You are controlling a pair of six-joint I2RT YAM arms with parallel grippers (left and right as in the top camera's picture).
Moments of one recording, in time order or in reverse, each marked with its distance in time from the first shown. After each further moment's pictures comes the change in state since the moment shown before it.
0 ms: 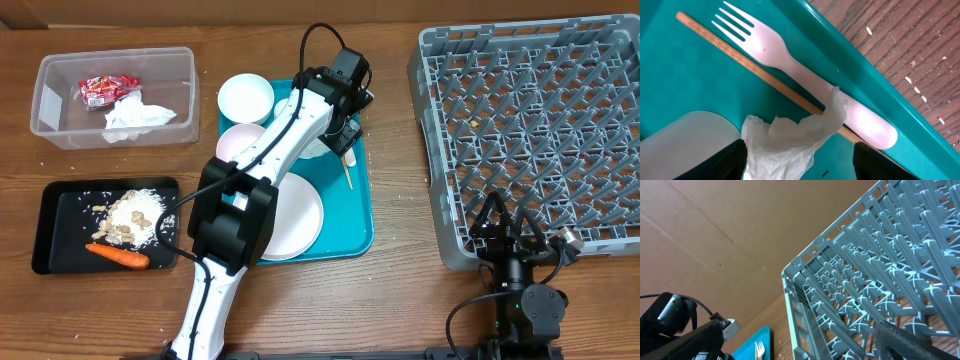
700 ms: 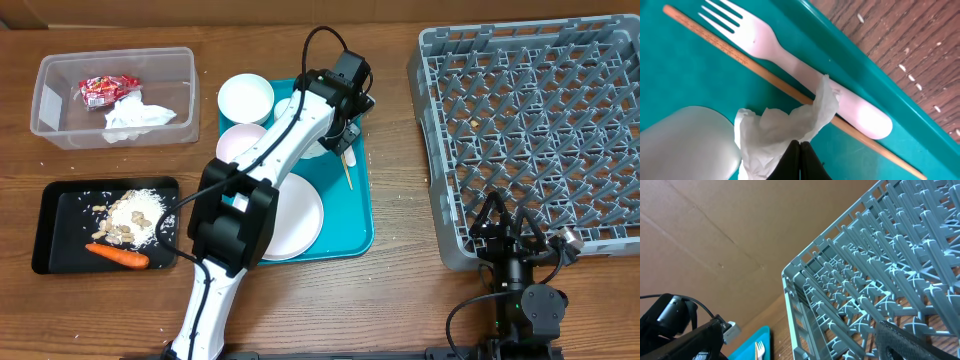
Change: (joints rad) left arm -0.008 -0.013 -0.015 -0.016 -0.003 0.018; right arm 0.000 0.000 0.000 0.000 0.000 0.000
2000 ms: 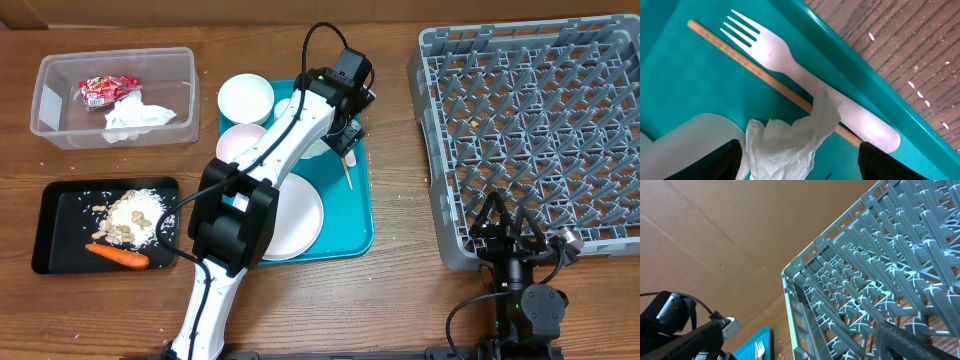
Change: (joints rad) left arm 0.000 0.005 0.007 0.037 -0.026 -0.014; right arm 0.000 0.000 0.000 0.000 0.000 0.000
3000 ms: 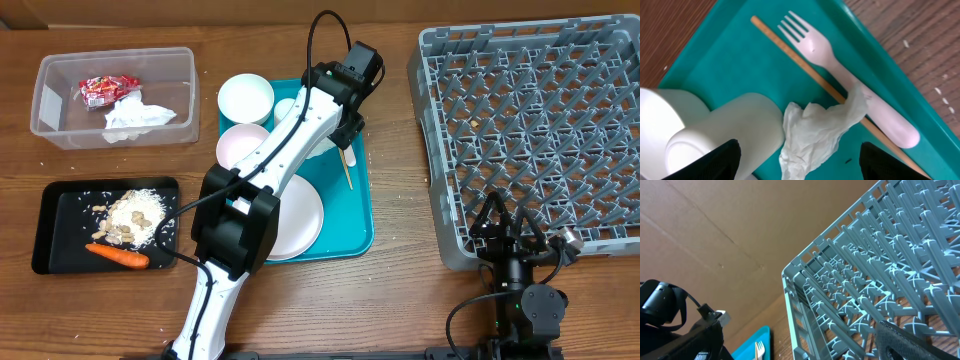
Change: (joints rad) left arm -0.032 -0.010 0.083 -0.090 -0.177 -0.095; right arm 0.000 0.000 0.000 0.000 0.000 0.000
